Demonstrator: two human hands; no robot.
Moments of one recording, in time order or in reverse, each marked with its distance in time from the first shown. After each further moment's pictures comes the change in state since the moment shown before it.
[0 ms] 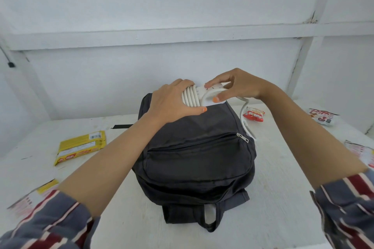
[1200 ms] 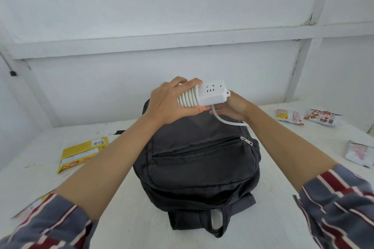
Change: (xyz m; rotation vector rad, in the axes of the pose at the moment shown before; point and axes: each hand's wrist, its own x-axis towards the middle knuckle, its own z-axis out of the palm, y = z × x) left_hand 0.002 -0.016 -0.010 0.052 0.118 0.179; right_hand 0.027 0.045 0.046 0.598 0.062 0.186
